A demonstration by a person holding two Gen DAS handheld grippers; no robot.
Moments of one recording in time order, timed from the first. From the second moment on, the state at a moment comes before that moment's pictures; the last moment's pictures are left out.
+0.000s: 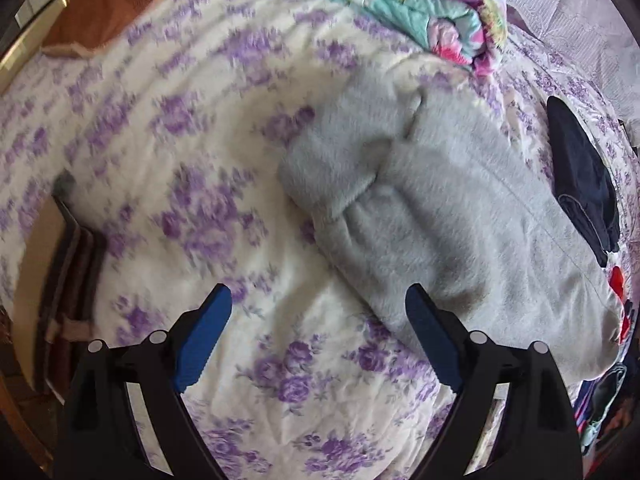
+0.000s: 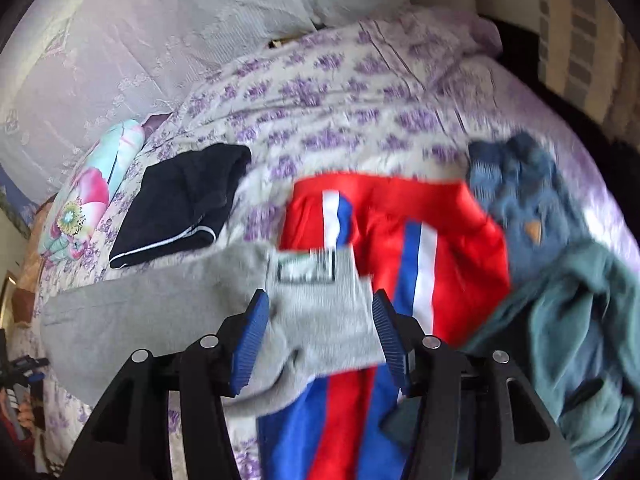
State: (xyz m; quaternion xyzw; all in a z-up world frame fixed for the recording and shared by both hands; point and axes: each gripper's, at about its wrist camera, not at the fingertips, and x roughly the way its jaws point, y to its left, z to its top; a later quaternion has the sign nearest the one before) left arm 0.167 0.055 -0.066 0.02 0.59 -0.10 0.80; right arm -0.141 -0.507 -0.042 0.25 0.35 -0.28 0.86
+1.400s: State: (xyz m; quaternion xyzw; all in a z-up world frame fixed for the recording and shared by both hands) left arm 0.295 -0.009 -0.054 0.02 0.62 -0.13 0.77; right arm 0.035 -0.412 -0.082 0.00 0.49 -0.05 0.87
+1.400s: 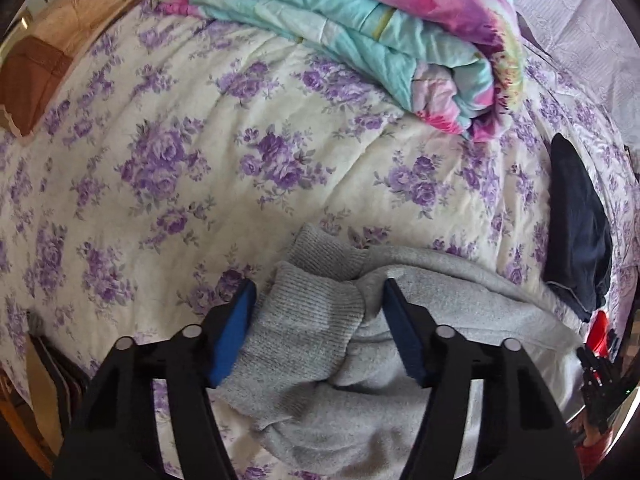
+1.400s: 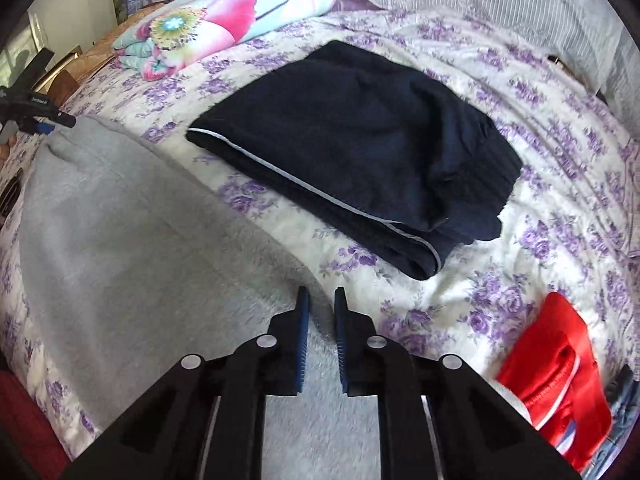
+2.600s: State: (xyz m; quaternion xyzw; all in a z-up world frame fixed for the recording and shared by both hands) left arm 0.154 0.116 -0.047 -0.09 0.63 -0.16 0.76; right arm -0.115 -0.298 -0.083 0.05 0.51 0.00 0.86
